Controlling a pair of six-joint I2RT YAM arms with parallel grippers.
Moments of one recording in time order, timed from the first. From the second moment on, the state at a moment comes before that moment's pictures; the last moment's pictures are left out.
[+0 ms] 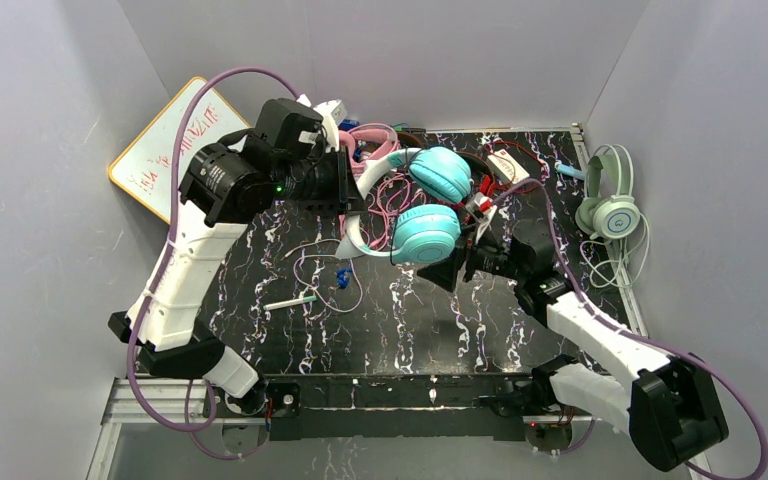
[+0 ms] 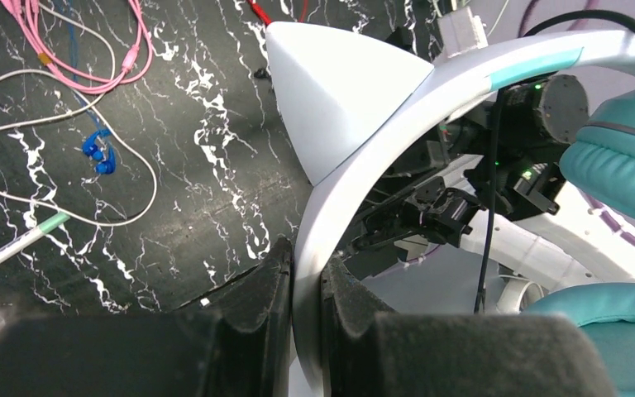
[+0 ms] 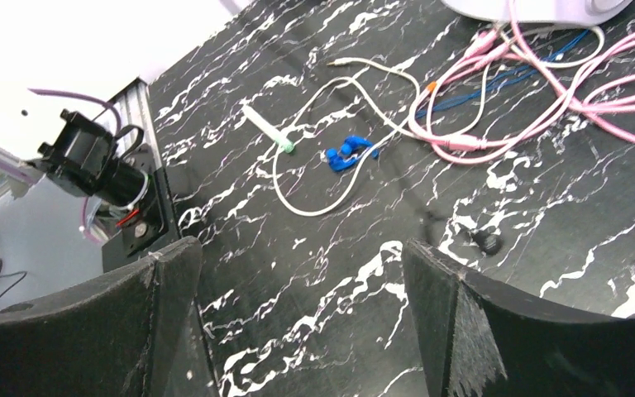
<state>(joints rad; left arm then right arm) -0.72 1.52 2.19 -1.41 0.11 -0.59 0.47 0.99 0.48 0.33 -0.75 0.33</state>
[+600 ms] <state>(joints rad) -0.72 1.55 2.29 -1.40 0.14 -0.62 0.56 1.27 0.54 0.56 -0.82 0.36</state>
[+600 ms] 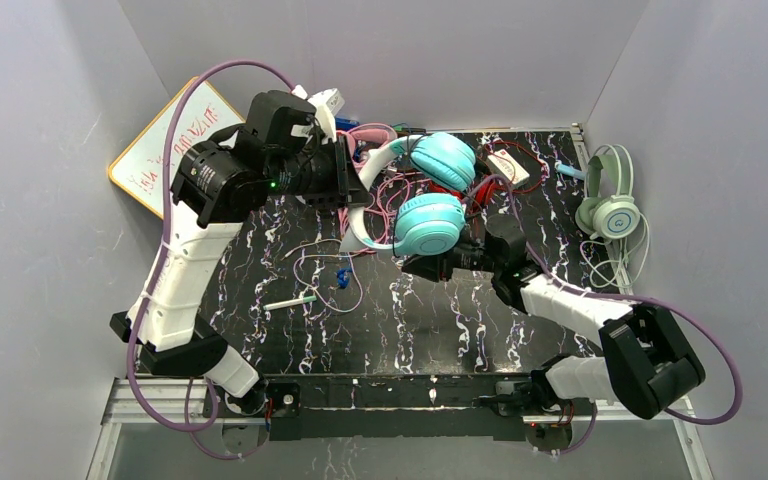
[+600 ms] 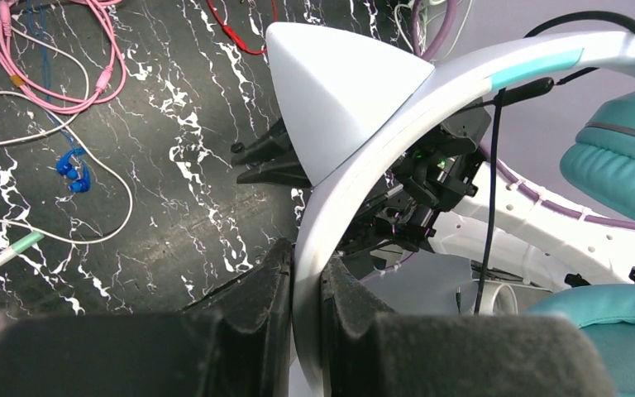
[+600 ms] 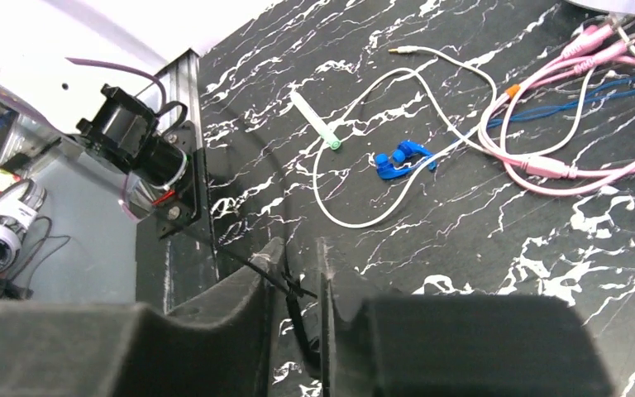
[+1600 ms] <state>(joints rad) -0.66 1.63 2.32 -1.36 -0.20 -0.63 0.68 0.89 0.35 0.46 -0.79 0.64</state>
